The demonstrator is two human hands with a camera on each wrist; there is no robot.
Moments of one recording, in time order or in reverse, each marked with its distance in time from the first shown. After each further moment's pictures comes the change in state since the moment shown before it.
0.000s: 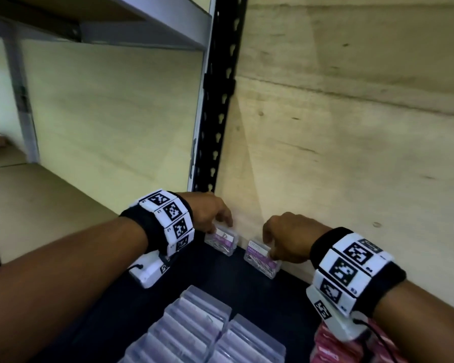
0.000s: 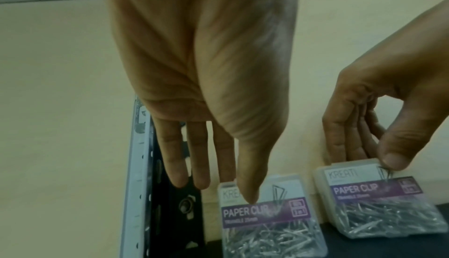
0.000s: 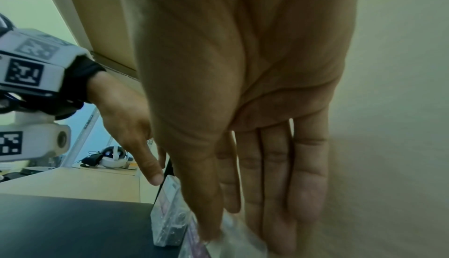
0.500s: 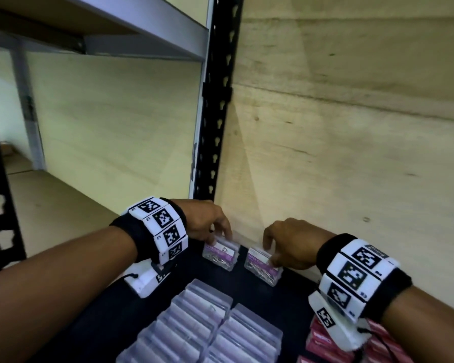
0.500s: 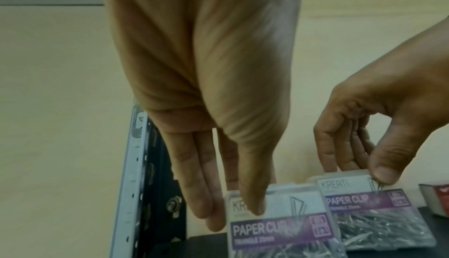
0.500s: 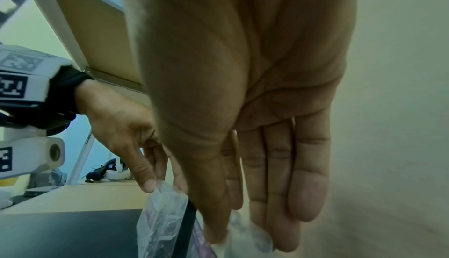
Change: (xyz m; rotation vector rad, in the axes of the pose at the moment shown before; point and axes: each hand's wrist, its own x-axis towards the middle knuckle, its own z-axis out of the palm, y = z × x) left_hand -0.034 0.016 -0.001 -0.103 -0.055 0.029; right_hand -0.029 0.001 0.002 0.103 -0.014 -0.057
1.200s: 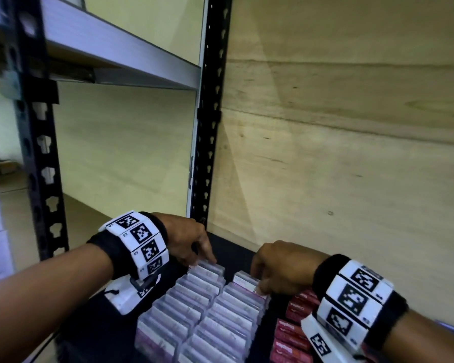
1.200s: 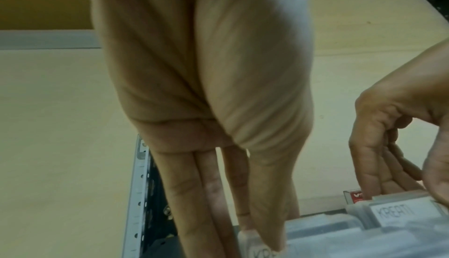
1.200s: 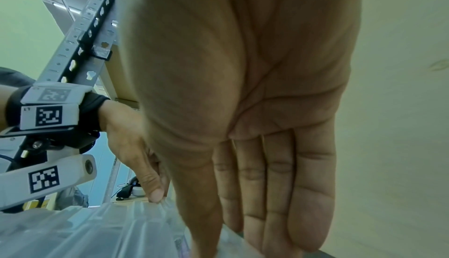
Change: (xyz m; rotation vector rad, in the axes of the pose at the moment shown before) left_hand -0.071 0.024 0.014 -0.010 -0.131 -0.016; right_hand -0.083 -0.026 0.015 0.112 -0.048 -0.072
